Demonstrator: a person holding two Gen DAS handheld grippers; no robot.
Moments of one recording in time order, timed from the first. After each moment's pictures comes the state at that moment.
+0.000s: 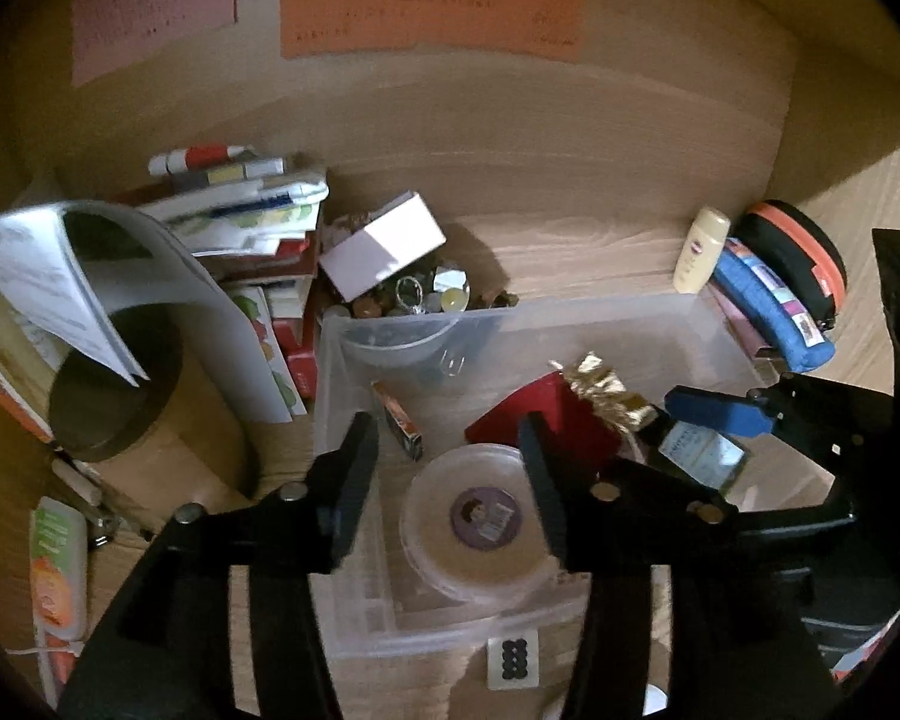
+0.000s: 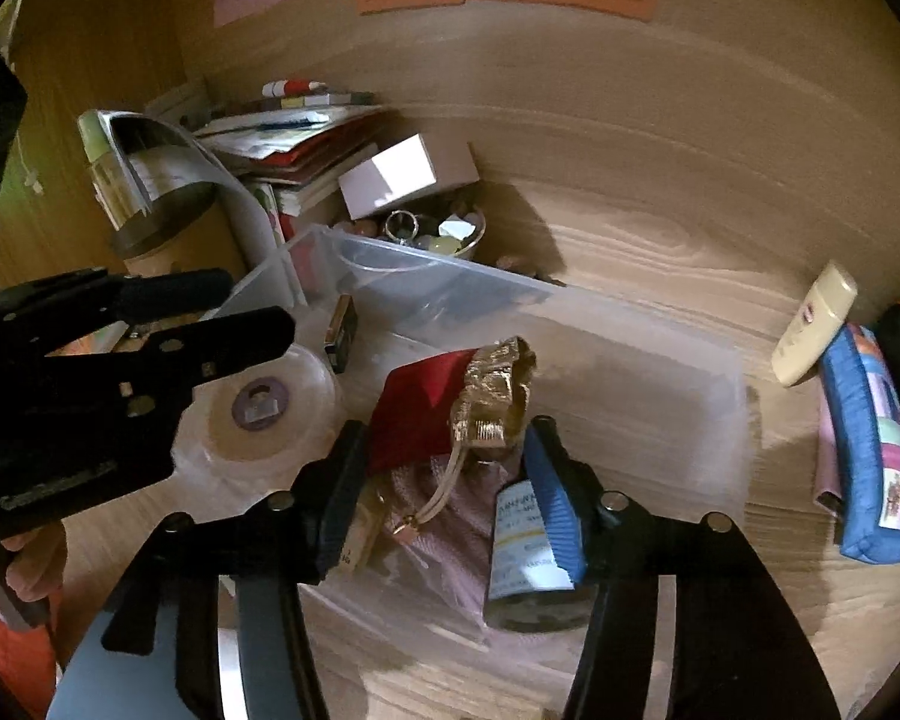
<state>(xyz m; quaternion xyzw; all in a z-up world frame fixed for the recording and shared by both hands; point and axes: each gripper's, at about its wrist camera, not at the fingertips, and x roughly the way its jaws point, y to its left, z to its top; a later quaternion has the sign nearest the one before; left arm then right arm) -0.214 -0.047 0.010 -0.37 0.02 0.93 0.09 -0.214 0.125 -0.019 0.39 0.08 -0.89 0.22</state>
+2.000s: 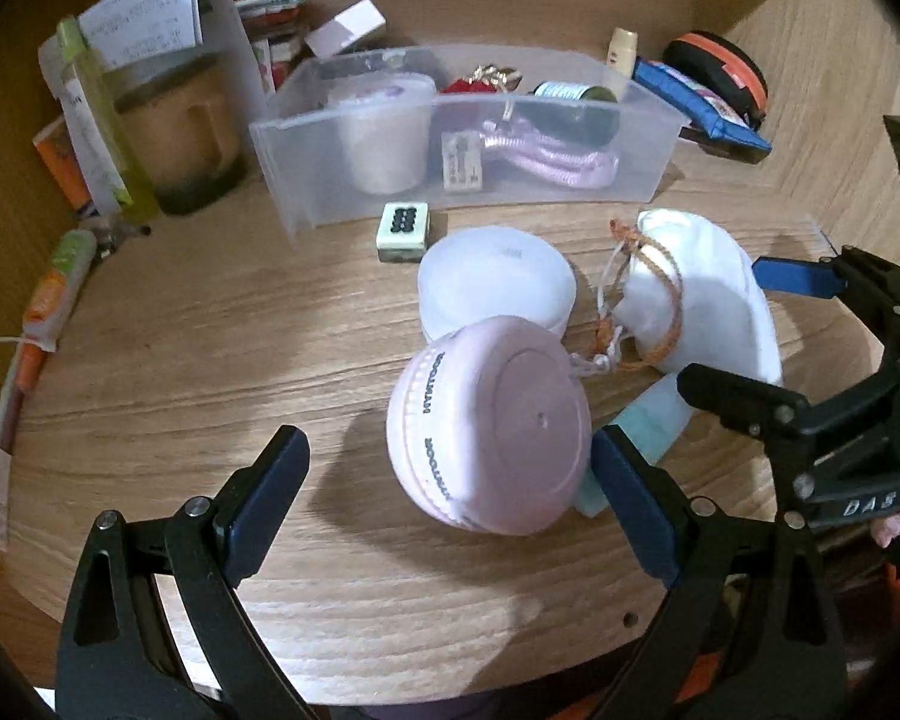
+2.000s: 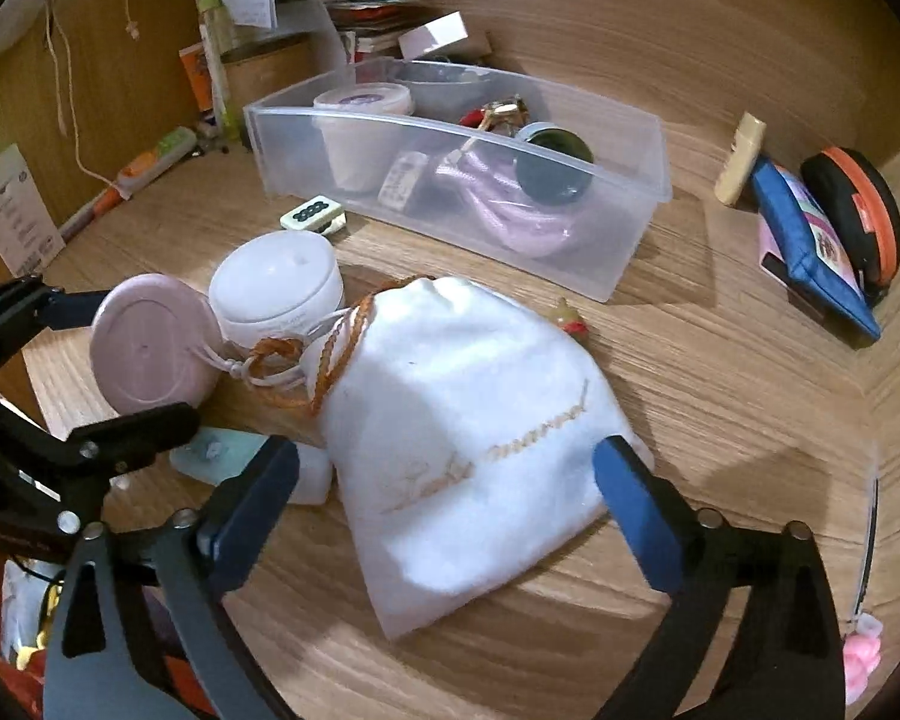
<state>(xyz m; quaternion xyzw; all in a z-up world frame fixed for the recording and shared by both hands) -0.035 -0.010 -0.073 -0.45 0.04 0.89 0.08 -0.058 0.180 -0.075 0.42 0.13 -0.87 0.21</state>
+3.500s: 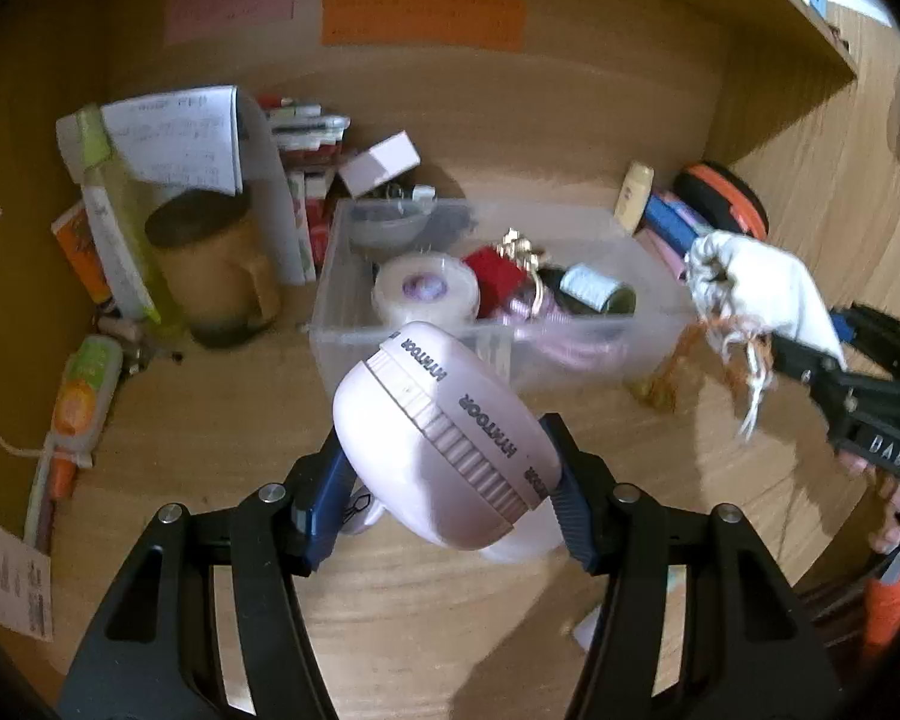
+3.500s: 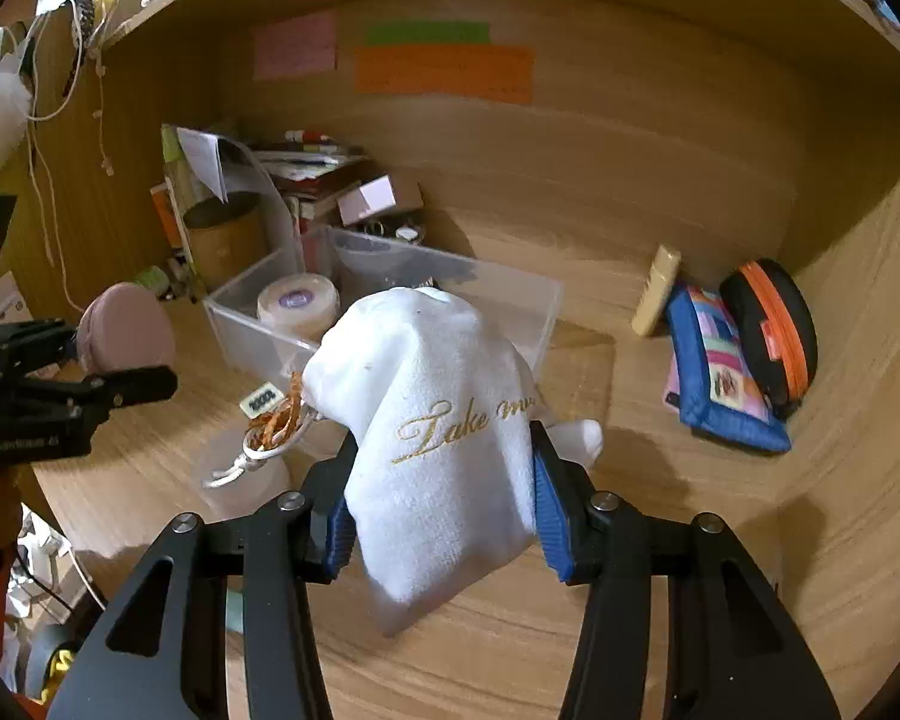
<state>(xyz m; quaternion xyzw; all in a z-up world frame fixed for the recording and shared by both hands) -0.080 -0.036 0.012 -0.38 -0.01 0.92 0.09 -0.088 0.210 0.019 0.32 0.10 -0.92 0.19</state>
